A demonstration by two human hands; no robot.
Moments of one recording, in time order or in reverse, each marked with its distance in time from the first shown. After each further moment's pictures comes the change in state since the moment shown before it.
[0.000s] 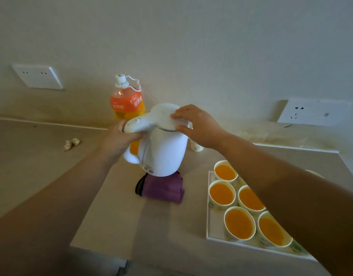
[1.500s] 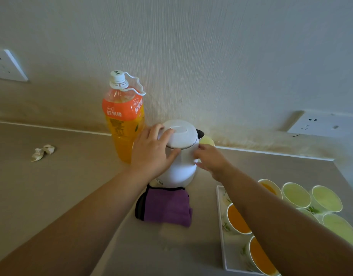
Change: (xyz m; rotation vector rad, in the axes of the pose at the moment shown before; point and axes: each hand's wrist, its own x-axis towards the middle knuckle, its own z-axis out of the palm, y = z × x) left_hand 0.072 -0.047 0.041 1.006 -0.043 0.528; right_hand 0.030 0.044 0.080 0.600 -0.023 0.905
